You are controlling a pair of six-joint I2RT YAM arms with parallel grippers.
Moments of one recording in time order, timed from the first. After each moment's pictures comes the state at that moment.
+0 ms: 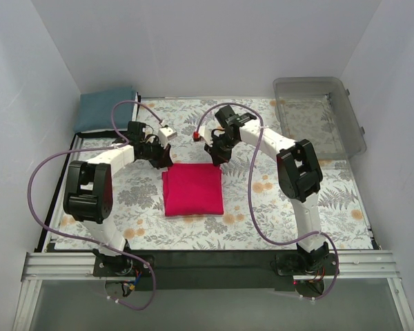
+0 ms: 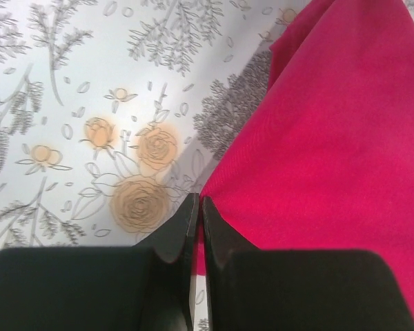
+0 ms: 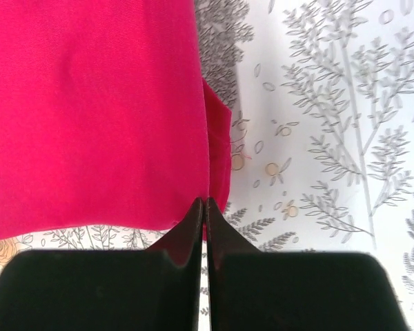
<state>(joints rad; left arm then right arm) -0.14 1.75 1.06 -0.31 0.69 0.53 0.59 2.14 1.76 -0.85 -0.55 -0.76</state>
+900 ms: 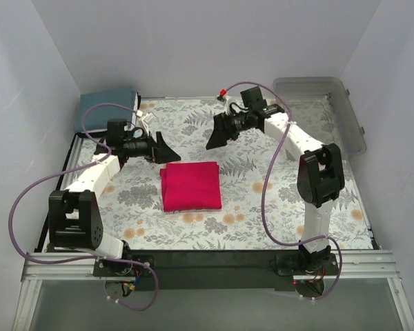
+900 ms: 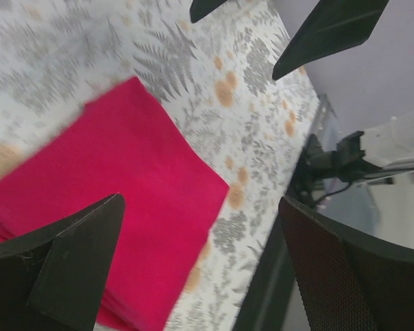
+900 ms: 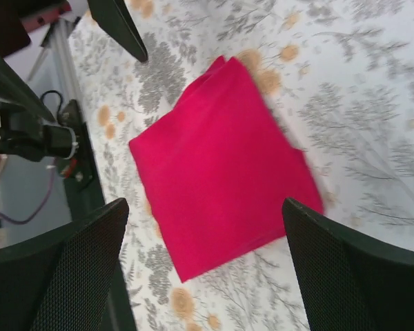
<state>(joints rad) -0.03 1.47 1.01 -0.19 1.04 -0.14 0.43 1.97 1.74 -0.61 -0.91 -0.05</state>
